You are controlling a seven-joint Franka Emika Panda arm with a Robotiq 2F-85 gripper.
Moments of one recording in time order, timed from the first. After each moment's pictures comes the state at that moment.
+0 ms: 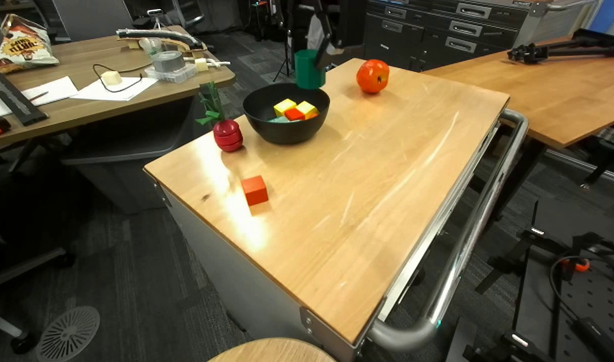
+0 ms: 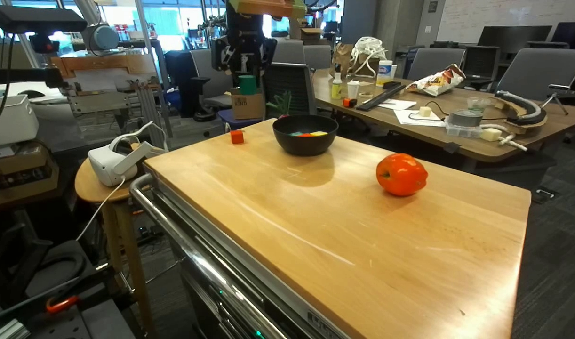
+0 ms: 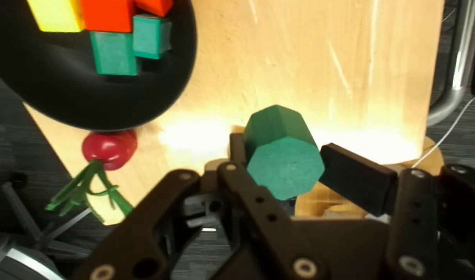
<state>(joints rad) -0.02 0.08 0.19 -1.93 0.08 2.03 -1.20</state>
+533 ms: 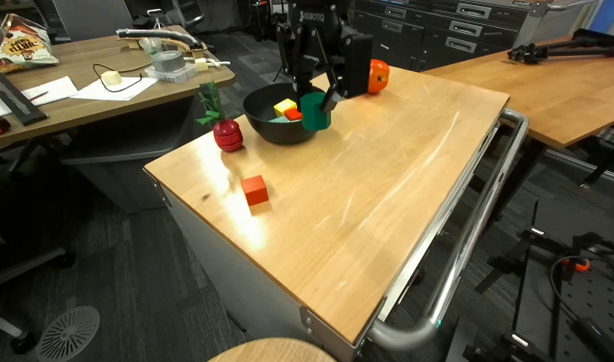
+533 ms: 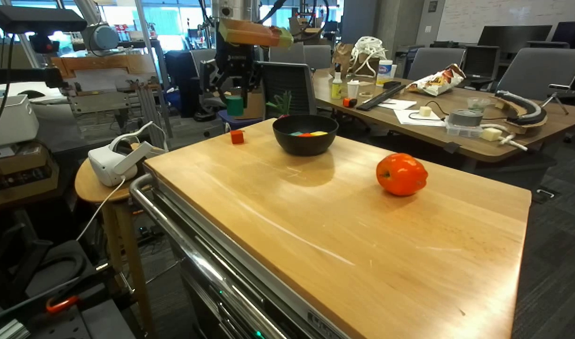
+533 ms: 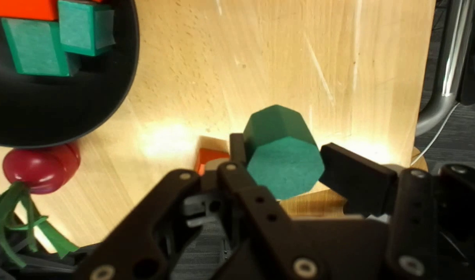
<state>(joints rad) 0.03 0.10 0.17 -2.01 0.10 2.09 -1.21</state>
